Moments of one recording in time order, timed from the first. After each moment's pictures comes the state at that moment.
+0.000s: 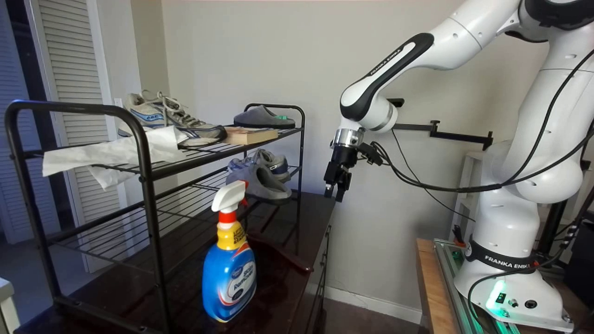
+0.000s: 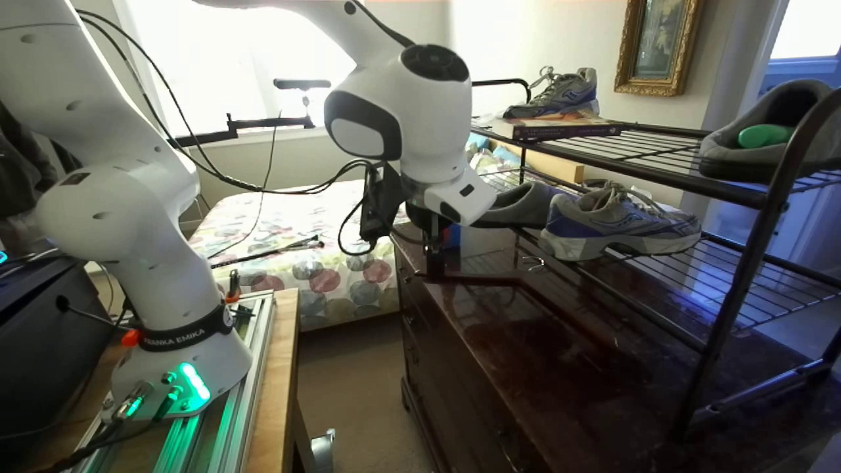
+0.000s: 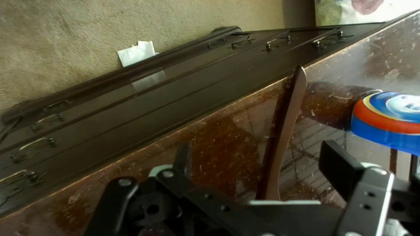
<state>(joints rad) -0.03 -0.21 -0.23 -2.61 0.53 2.33 -0.39</state>
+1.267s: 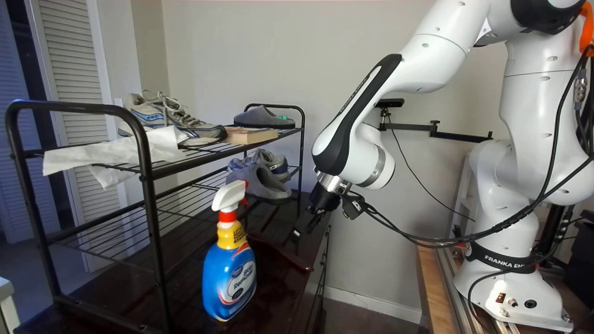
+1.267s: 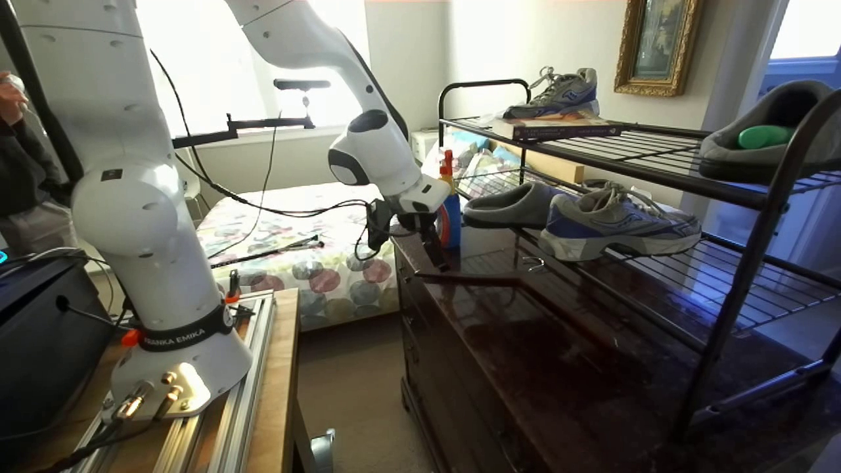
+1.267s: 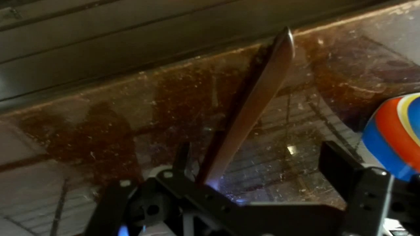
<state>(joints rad) 0.32 0.09 0.09 -2.61 1.35 3.19 -0.81</state>
